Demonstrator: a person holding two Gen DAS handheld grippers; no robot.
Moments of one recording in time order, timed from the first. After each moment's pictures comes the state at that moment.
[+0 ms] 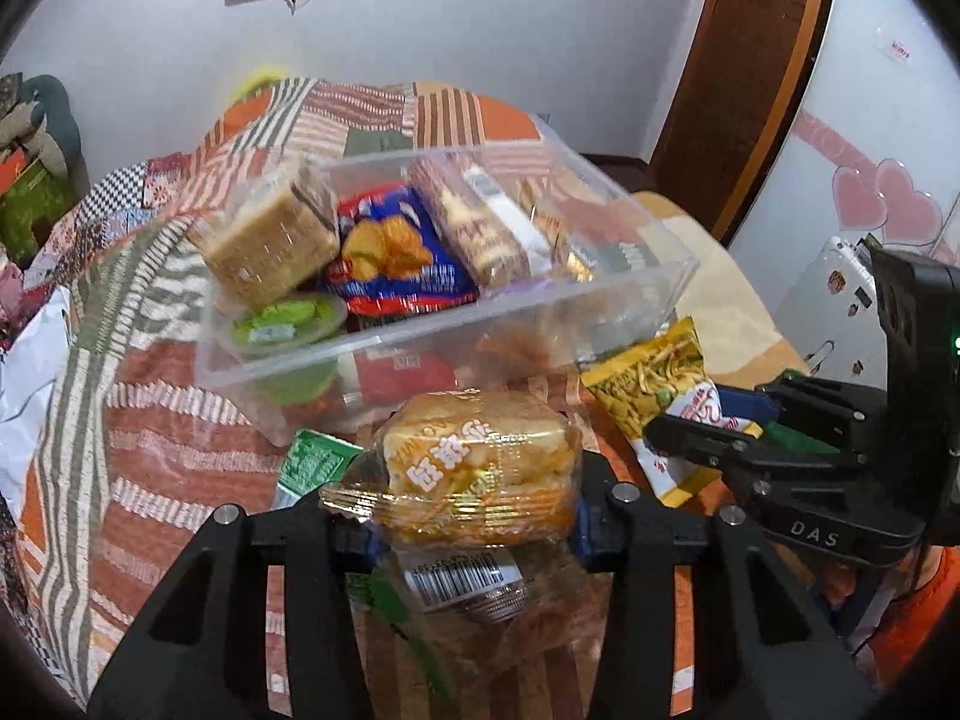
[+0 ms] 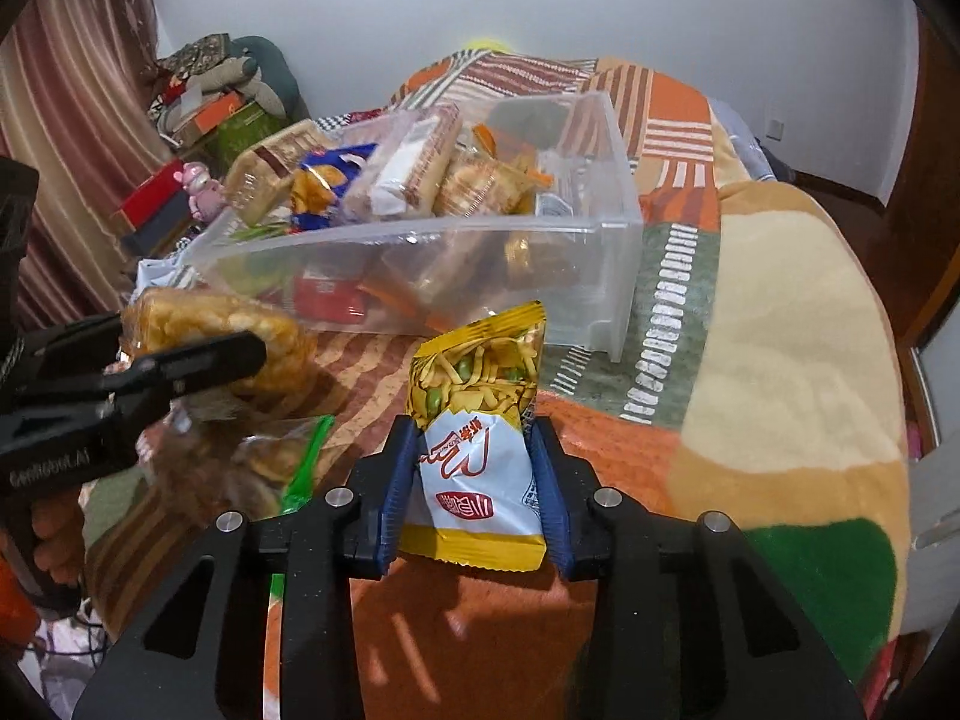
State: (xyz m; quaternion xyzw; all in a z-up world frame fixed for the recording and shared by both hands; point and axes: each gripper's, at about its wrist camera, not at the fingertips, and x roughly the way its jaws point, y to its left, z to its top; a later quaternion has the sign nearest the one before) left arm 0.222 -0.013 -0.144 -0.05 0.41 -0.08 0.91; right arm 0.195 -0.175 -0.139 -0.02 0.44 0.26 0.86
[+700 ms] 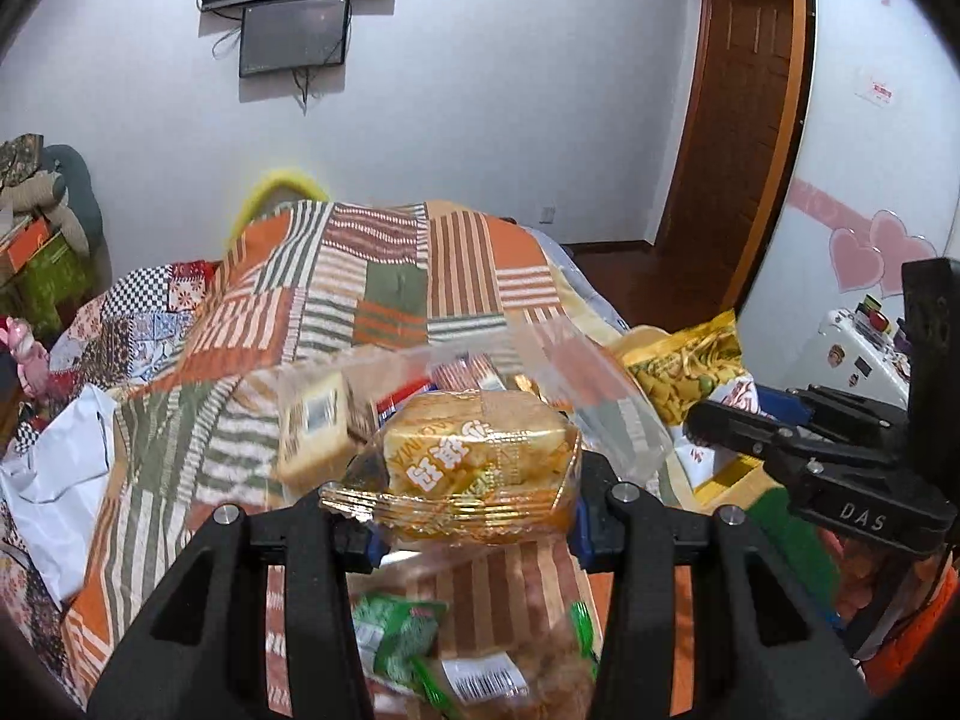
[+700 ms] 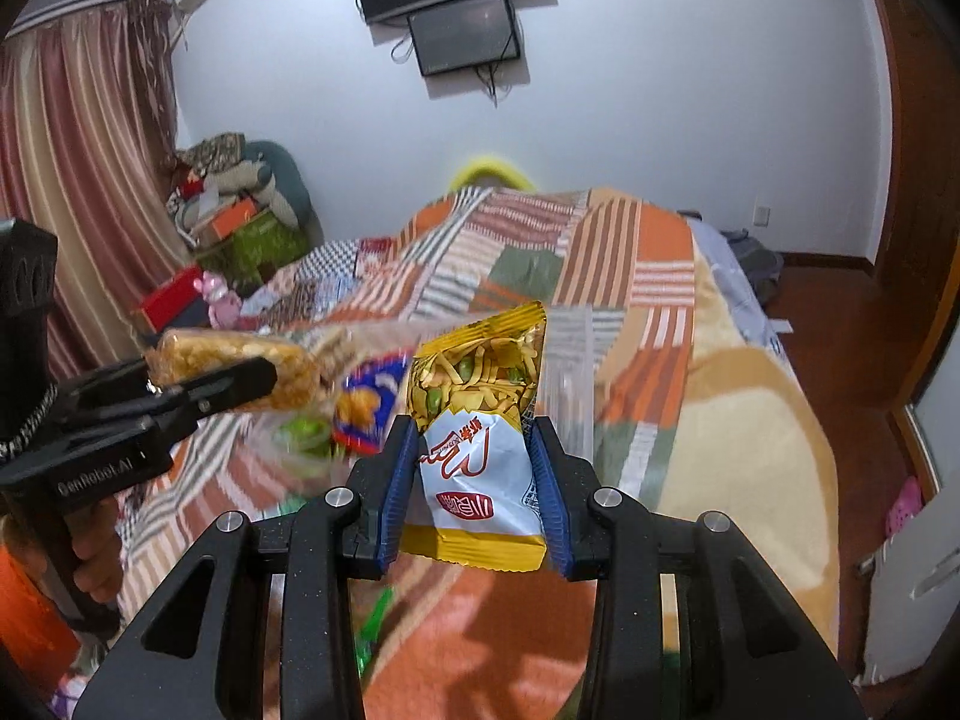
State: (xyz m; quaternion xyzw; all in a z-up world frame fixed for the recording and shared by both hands) left arm 0.249 -0.002 -0.057 -0.03 0.31 -0.06 0.95; right arm 0.222 -0.186 -0.056 0.02 0.32 0.27 0.91
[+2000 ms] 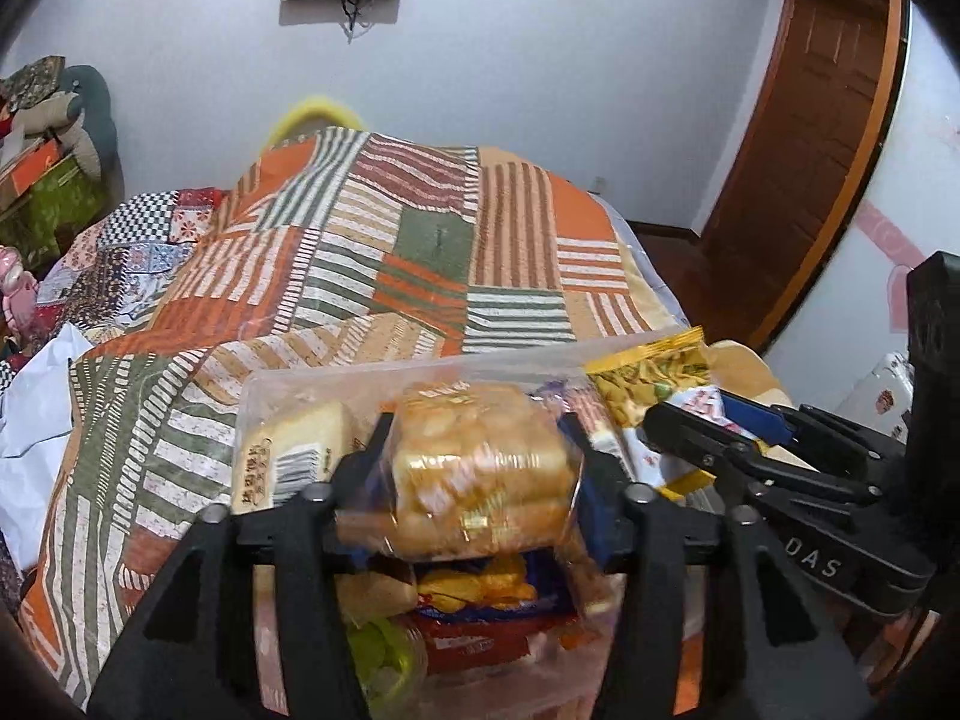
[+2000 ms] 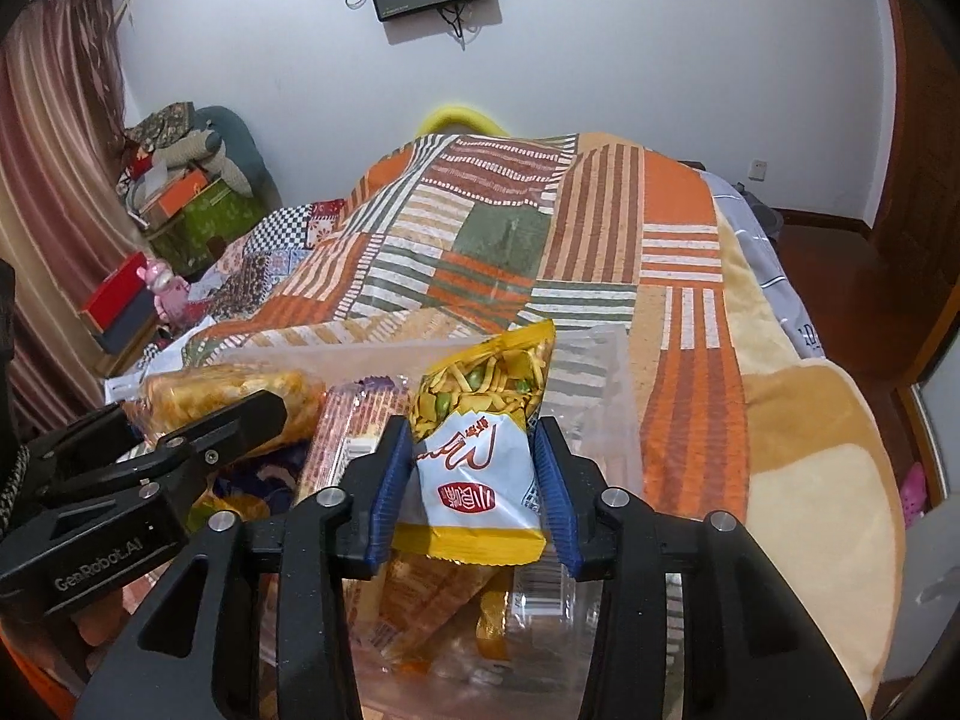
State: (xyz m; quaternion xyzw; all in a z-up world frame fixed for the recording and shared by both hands) left arm 0.349 0.020 -0.118 -0.09 0.37 -0.02 0.92; right arm 0.312 -0.139 -0.099 0.00 0.40 0.24 0.89
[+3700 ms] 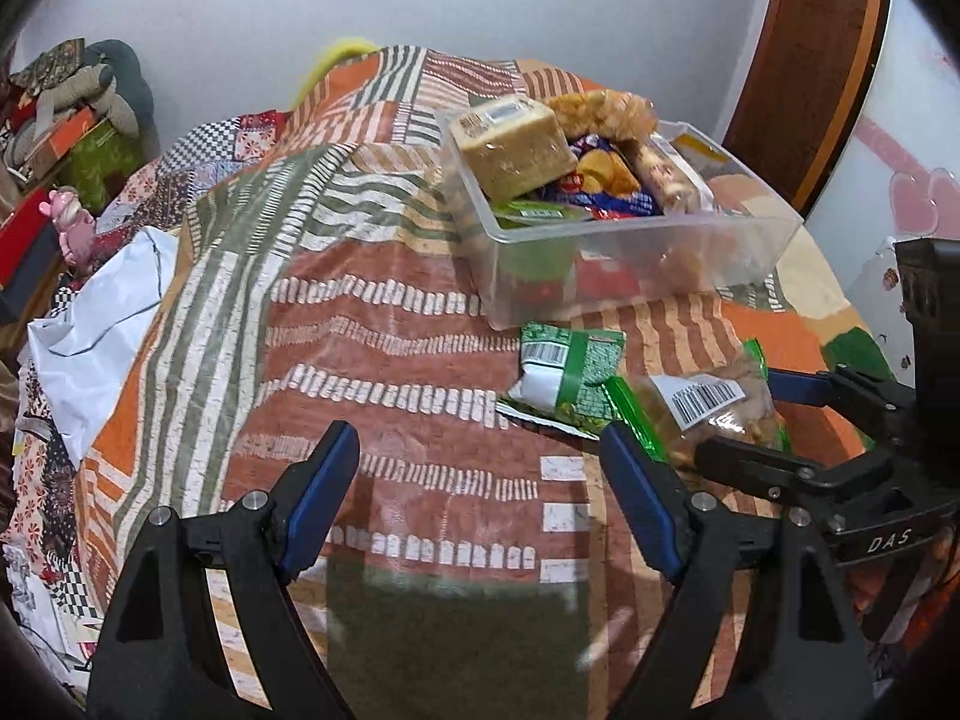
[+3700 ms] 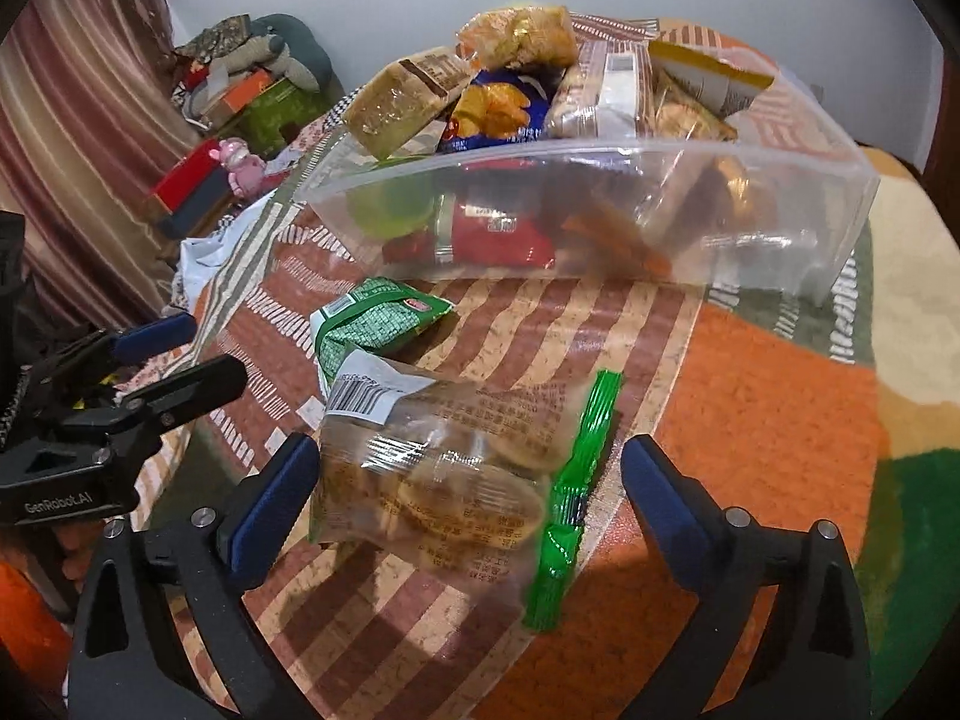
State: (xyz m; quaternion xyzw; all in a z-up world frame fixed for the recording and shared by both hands) left arm 0.166 0.075 -0.163 -0.04 0.44 -0.01 0.89; right arm 0.179 -0.101 -0.160 0.00 0.48 0.31 0.82
